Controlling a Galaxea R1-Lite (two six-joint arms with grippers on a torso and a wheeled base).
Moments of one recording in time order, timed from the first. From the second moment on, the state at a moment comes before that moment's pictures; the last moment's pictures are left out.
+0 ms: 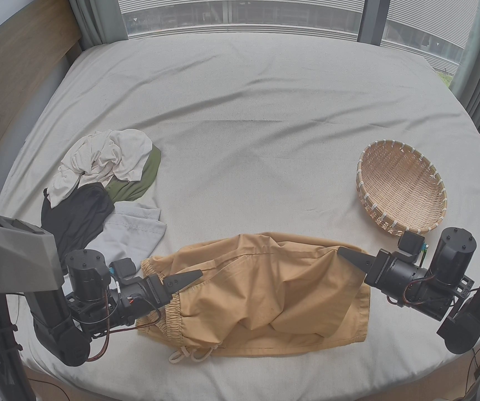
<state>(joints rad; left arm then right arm) -0.35 2.16 -0.30 -1.54 -0.40 -0.77 0.44 1.91 -0.24 -1.54 0.23 0.71</state>
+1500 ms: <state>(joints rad) -0.39 2.22 -0.40 -1.55 -0.32 -0.74 0.44 1.89 -0.24 -1.54 0.23 0.71</state>
